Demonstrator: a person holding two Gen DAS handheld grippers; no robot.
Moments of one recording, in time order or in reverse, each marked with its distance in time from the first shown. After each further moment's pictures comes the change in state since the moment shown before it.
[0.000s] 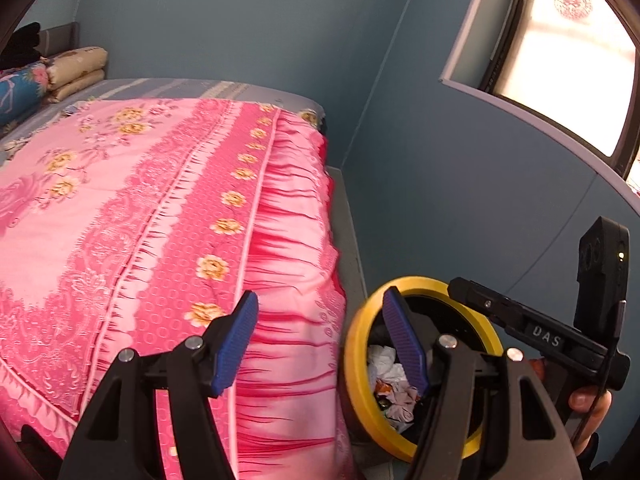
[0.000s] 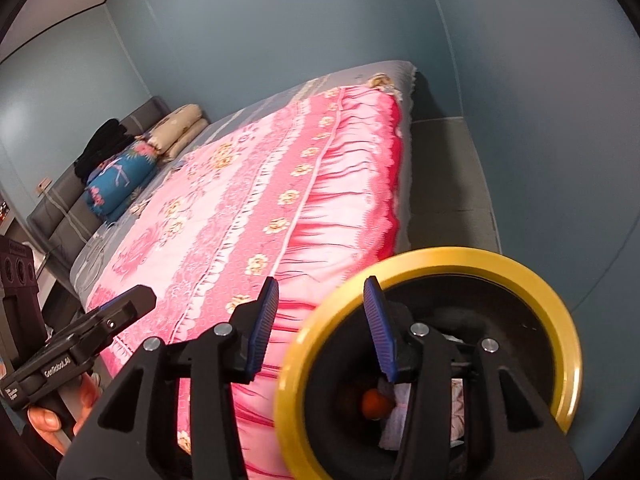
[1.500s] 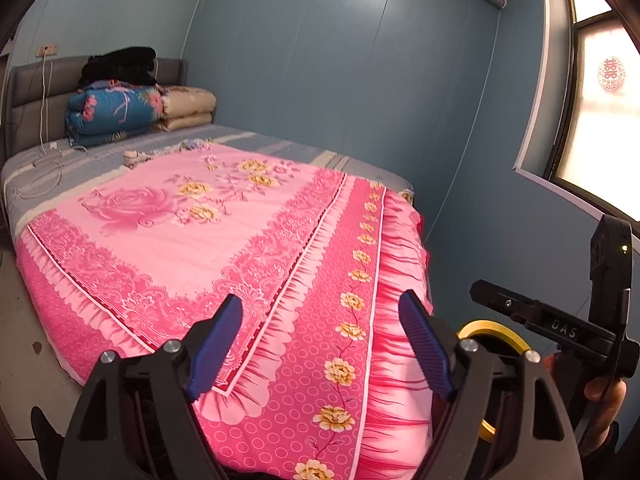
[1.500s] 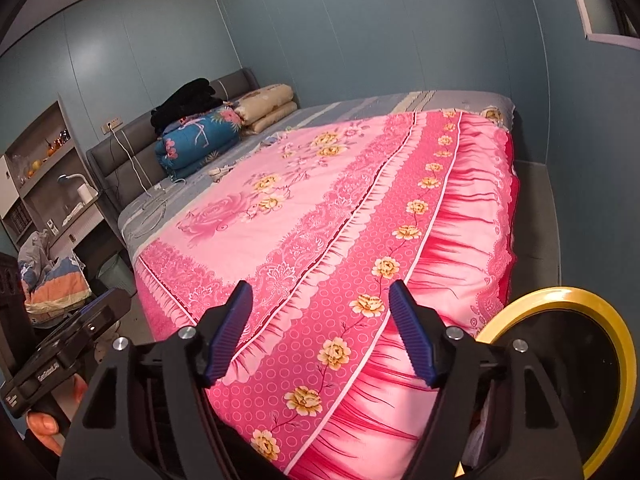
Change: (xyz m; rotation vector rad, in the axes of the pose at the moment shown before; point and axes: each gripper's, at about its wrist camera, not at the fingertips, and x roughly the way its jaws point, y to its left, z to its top) left arm -0.168 0.089 -0.054 -0.128 -0.284 0.285; right arm -0.011 0.158 -0.023 -0.247 -0.022 0.195
